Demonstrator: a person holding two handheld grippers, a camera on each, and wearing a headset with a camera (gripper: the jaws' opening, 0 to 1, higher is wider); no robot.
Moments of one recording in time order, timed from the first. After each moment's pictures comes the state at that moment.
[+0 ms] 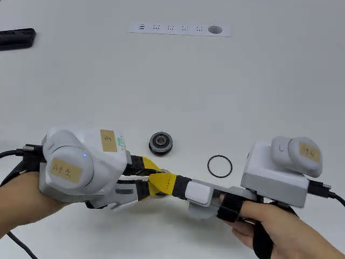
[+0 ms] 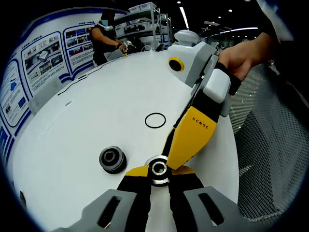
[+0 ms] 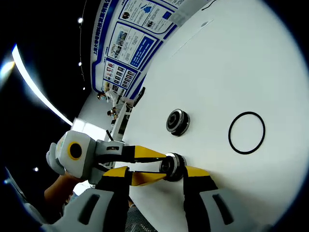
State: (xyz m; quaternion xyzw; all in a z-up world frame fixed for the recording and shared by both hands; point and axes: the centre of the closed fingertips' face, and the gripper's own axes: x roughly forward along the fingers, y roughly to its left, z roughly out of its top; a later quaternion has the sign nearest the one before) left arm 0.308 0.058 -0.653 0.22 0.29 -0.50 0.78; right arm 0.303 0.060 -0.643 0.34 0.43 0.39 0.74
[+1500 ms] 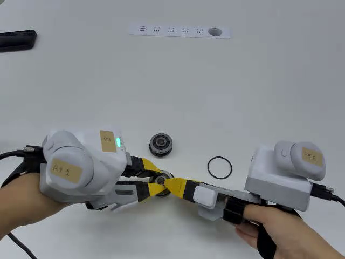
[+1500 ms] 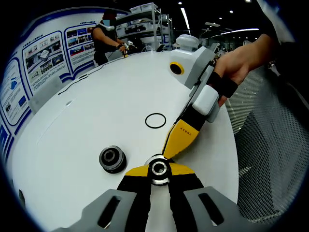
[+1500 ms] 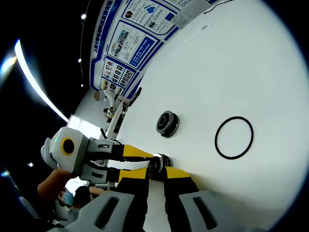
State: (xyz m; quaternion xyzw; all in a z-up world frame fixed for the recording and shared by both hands) left arm 0.308 0.058 -0.654 0.22 0.29 -0.50 0.79; right arm 0.308 0.046 -0.658 0.32 0.43 0.38 0.76
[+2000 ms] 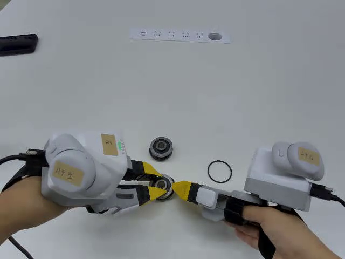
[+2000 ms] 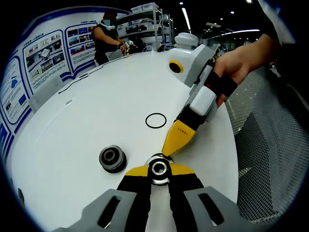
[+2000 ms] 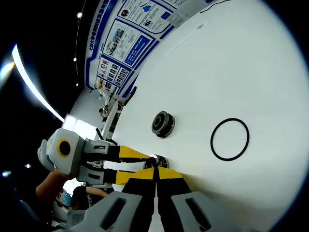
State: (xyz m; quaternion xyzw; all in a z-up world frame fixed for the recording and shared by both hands) left arm 0.308 0.059 -0.653 0.21 0.29 -0.50 0.79; right arm 0.309 0.045 -0.657 0.31 0.44 0.37 0.76
